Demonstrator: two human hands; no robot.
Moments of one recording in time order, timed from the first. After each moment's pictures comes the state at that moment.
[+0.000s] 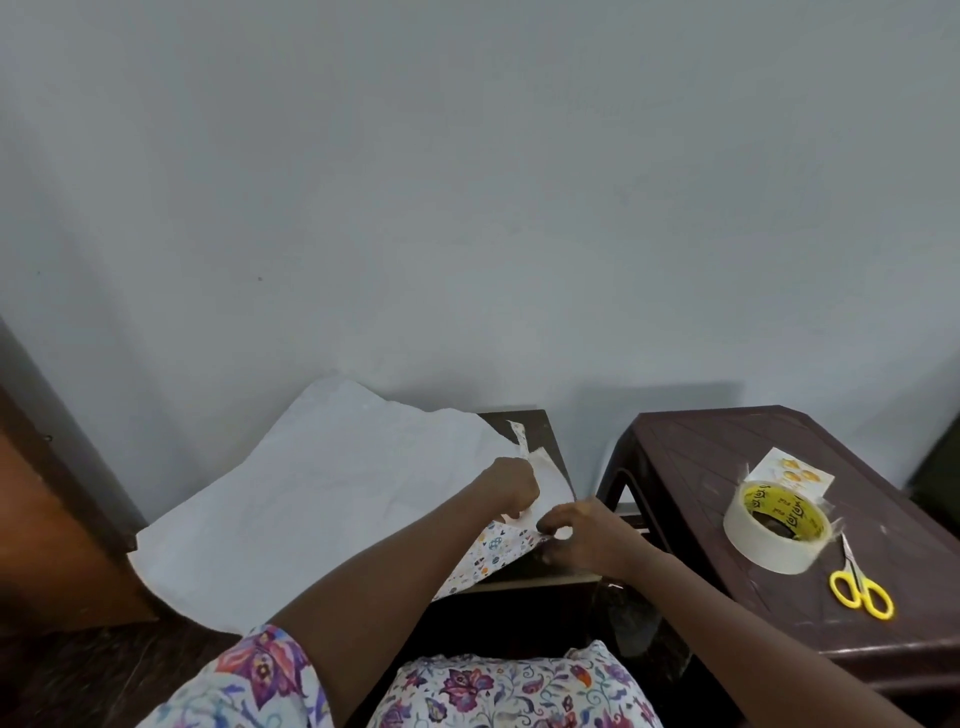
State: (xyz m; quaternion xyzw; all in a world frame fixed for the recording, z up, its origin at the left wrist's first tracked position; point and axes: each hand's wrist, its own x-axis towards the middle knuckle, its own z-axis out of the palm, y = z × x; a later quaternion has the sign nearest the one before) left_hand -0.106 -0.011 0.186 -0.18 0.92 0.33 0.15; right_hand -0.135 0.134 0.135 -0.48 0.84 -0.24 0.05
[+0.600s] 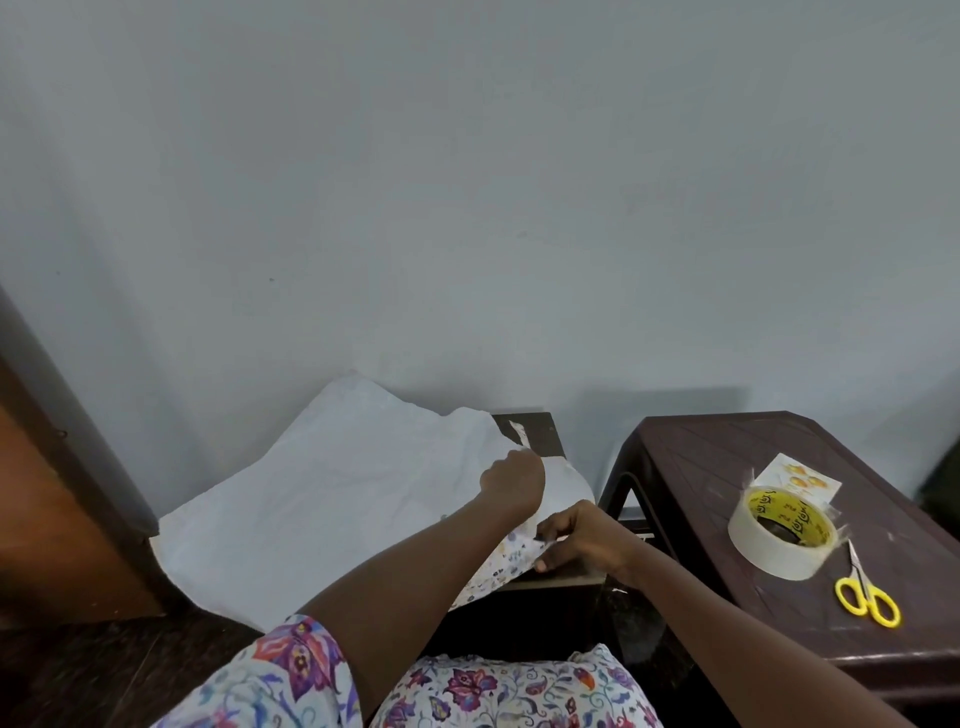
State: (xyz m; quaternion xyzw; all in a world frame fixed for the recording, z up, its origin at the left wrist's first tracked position) left_hand -0.111 -0.002 0.172 -0.18 0.98 0.11 0.02; right_hand -0.128 0.129 0.140 -0.31 0.80 -0.42 0.31
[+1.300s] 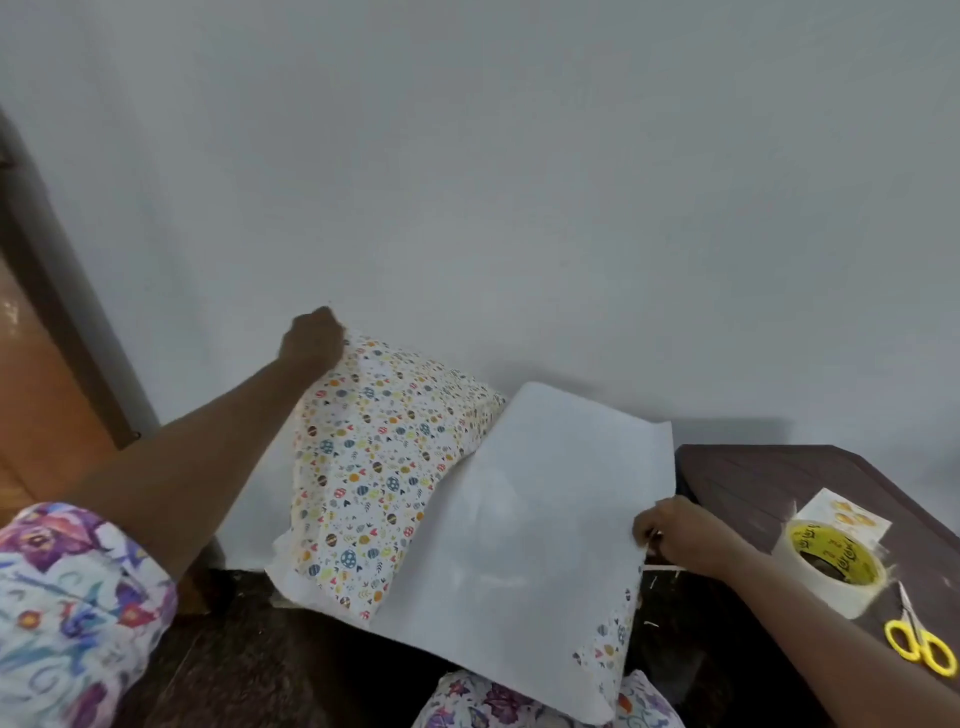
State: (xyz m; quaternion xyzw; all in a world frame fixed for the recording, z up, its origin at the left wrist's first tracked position) left_hand -0.045 -0.255 0.329 -0.38 0.90 0.12 -0.20; right_hand -0.165 0.172 0.174 -0.43 0.90 -0.06 0.07
